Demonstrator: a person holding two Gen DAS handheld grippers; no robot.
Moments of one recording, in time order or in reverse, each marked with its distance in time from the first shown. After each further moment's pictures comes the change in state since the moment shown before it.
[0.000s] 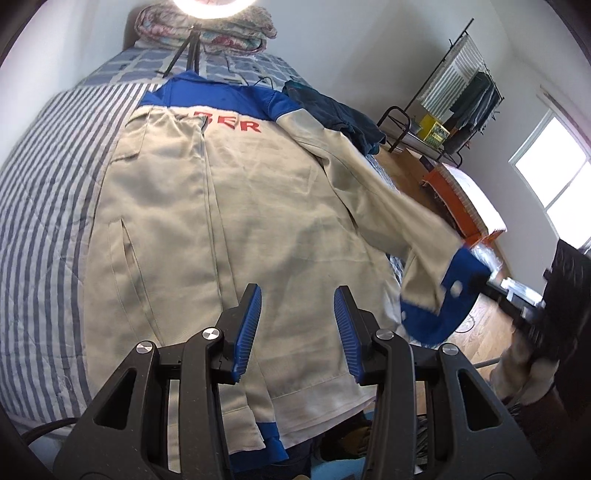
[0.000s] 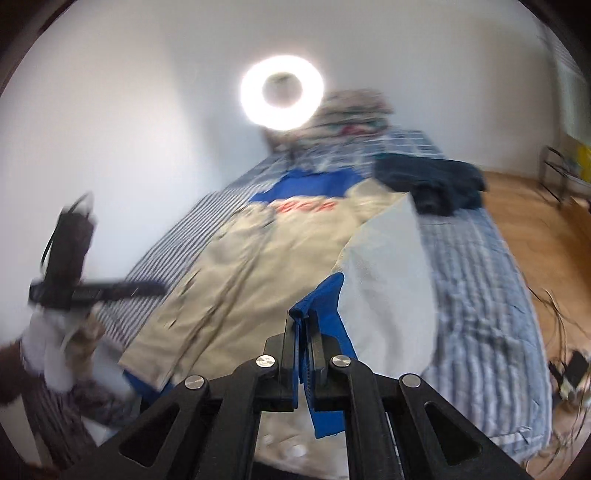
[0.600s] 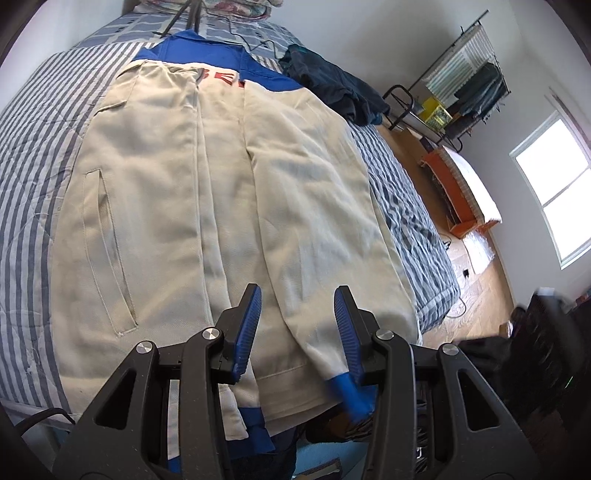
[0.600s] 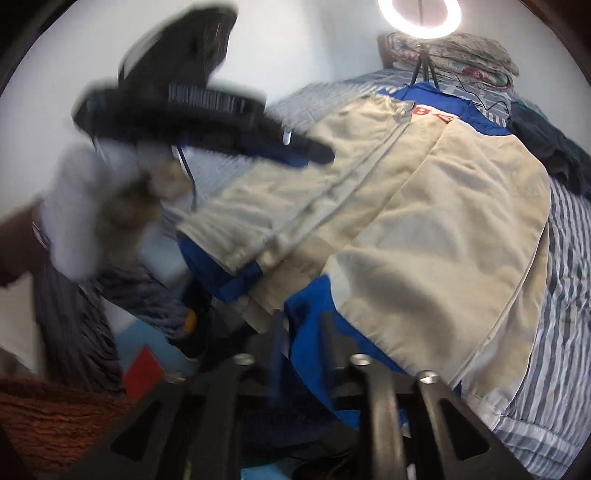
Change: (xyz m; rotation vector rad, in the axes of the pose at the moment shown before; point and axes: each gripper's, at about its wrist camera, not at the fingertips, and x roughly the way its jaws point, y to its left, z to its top) left arm 0.031 -0.005 -0.022 -0.023 0.114 -0.020; right arm 0.043 0.055 -0.056 -0.113 0.240 0.310
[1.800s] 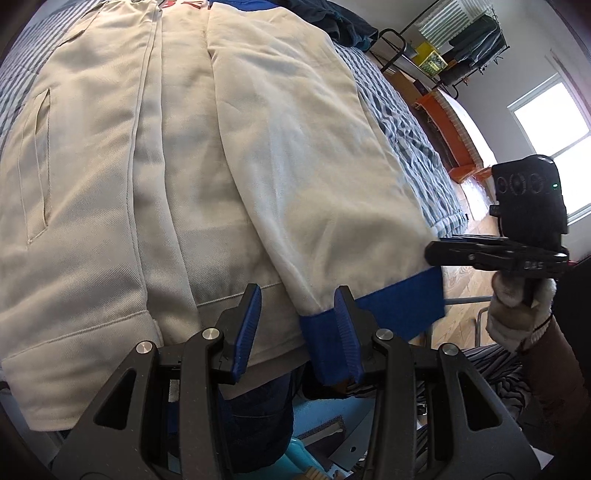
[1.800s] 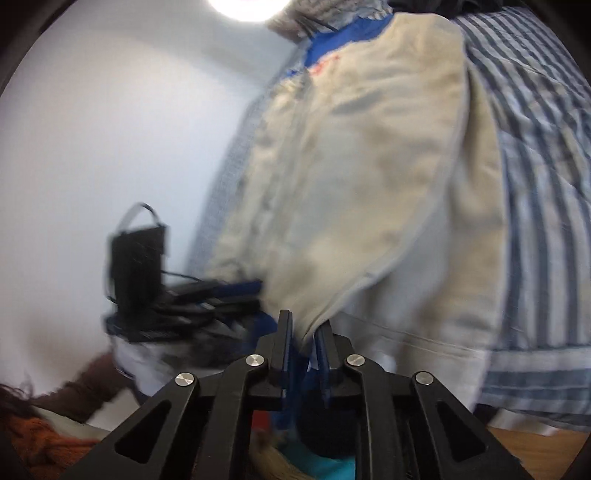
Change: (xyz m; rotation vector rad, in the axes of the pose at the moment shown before) left arm 0.054 -0.021 -0.060 0.041 0.209 -0.026; right arm 0.004 -0.128 -0.038 0.503 0.089 0.168
